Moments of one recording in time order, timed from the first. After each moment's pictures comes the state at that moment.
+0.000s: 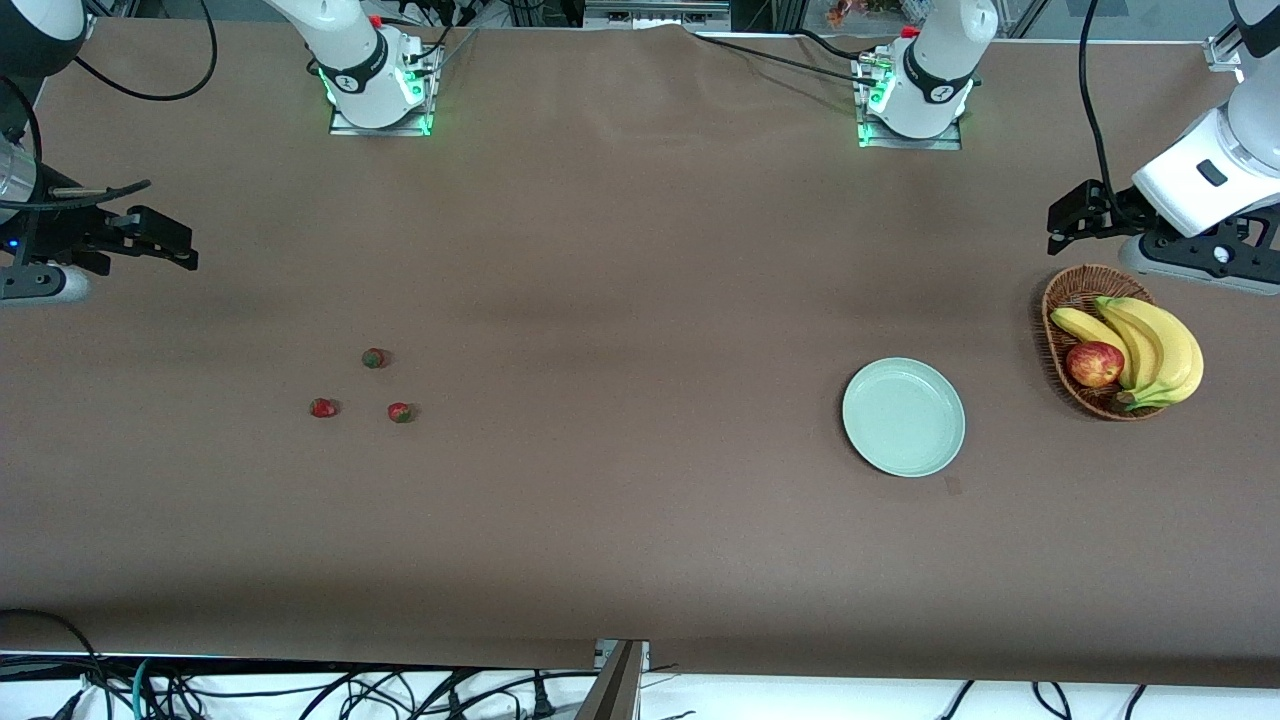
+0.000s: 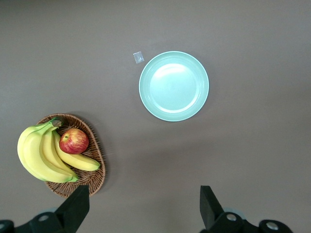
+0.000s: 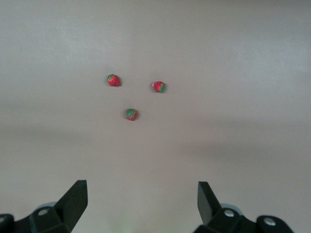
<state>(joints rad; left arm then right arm) -0.03 0.01 -0.05 -1.61 0.03 1.57 0.14 0.10 0.11 -0.08 -1.51 0.00 1.54 -0.07</state>
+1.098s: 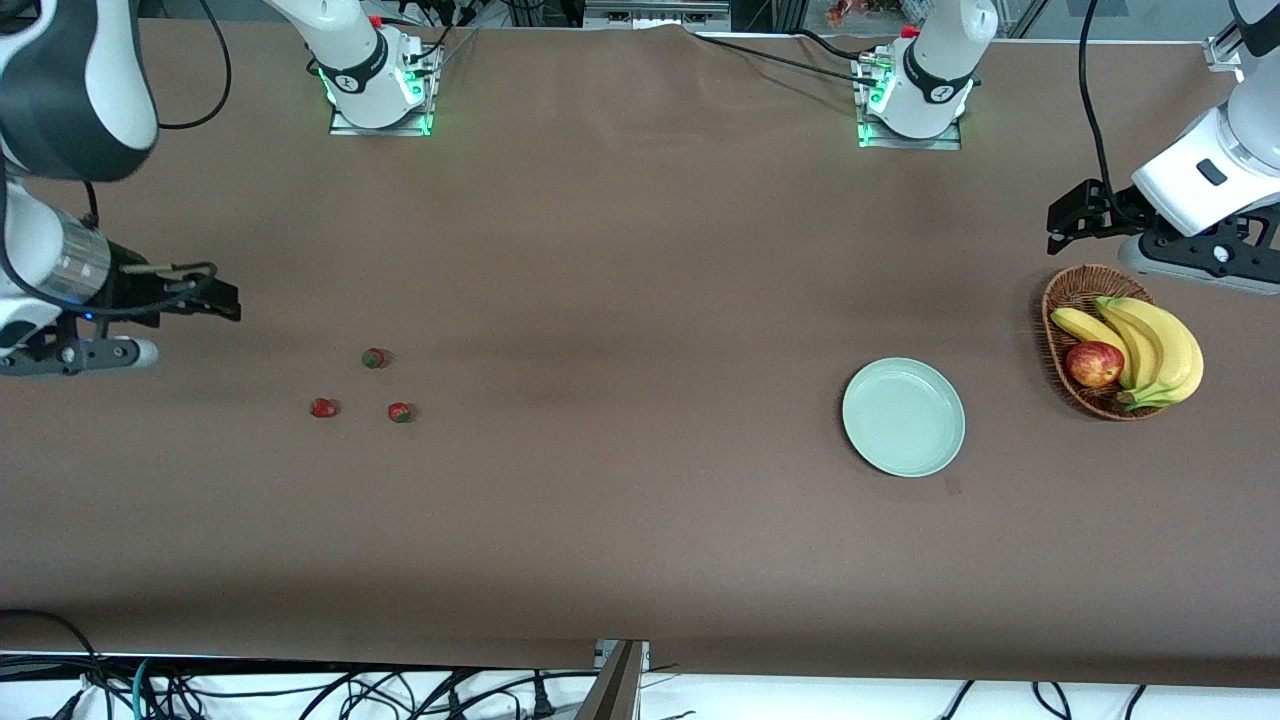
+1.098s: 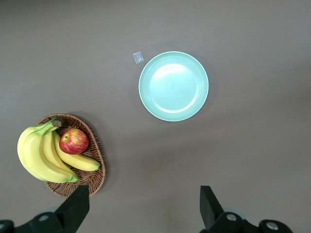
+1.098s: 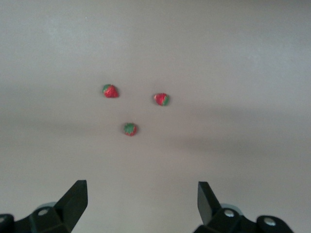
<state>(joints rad) -0.03 0.01 -0.05 -1.61 0.03 1.57 0.14 0.11 0.26 -0.08 -1.52 0.00 1.66 -0.07</state>
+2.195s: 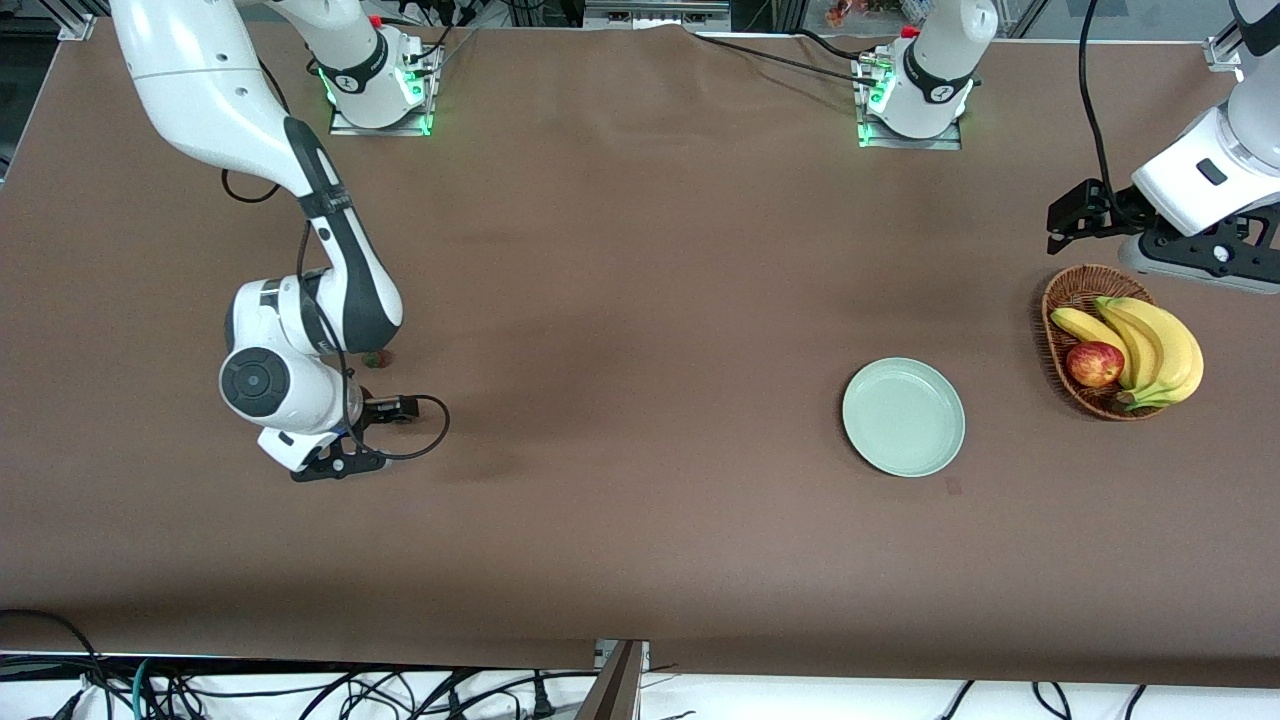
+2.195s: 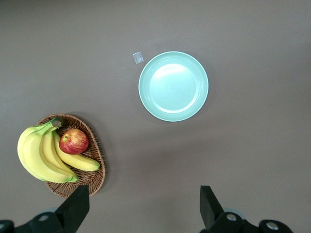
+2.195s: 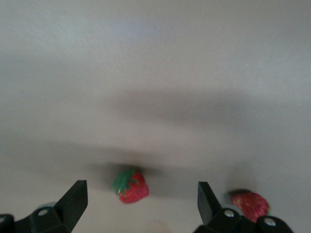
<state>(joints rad) -0.03 0.01 -0.05 -1.61 0.03 1.57 0.14 0.25 0.69 -0.07 -1.64 0.00 2.23 0.02</state>
